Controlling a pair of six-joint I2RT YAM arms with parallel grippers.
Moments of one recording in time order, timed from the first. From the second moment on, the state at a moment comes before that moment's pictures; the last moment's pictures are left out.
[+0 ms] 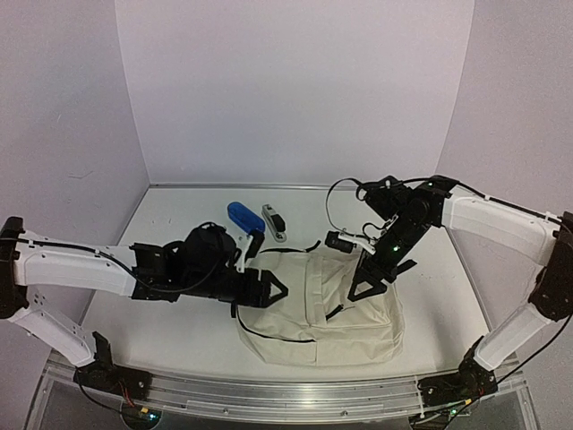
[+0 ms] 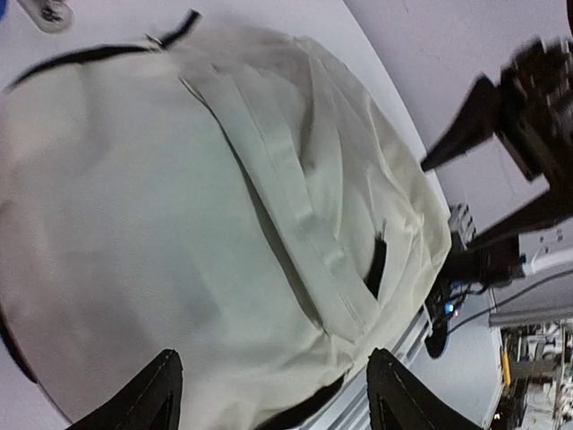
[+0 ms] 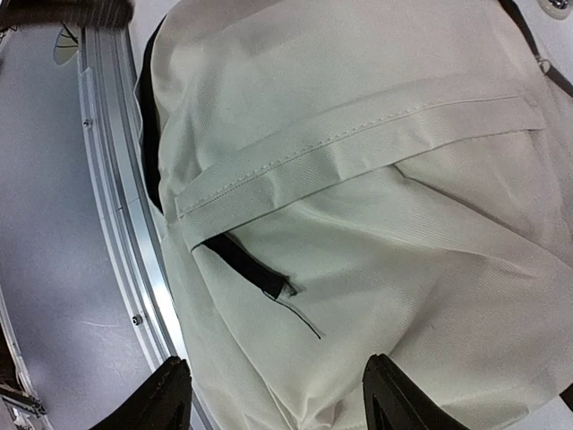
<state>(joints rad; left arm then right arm) -1.12 1.38 0.86 -0.09 0.05 -0.80 0.71 1.53 1.31 -1.10 -0.47 -0.40</state>
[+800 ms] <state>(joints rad) -1.41 1.57 0.86 0.09 -0.17 -0.57 0.80 1.71 1.30 -1.03 -0.48 -0.39</state>
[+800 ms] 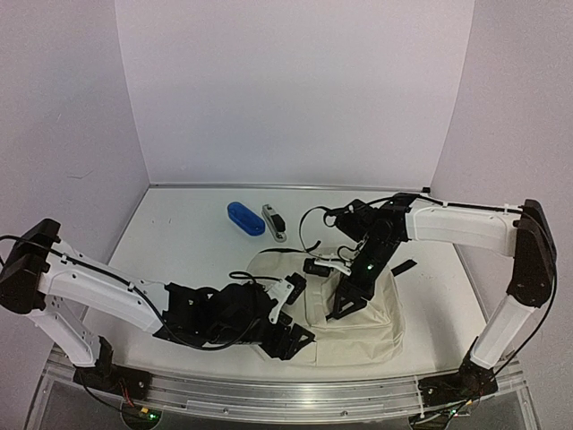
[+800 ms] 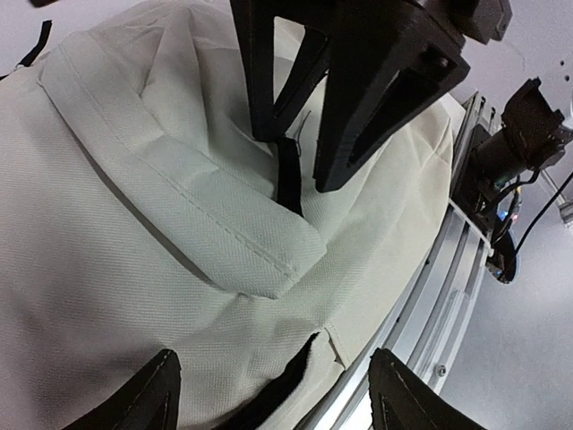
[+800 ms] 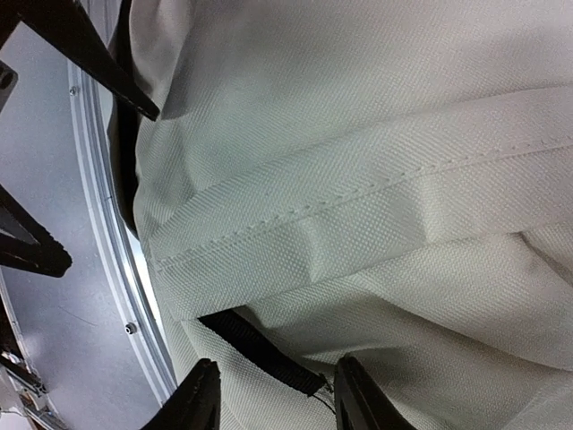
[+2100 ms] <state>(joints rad) -1.51 1.76 1.01 0.13 -0.53 0.02 0.85 1.66 1.34 -1.03 -0.37 -0.38</state>
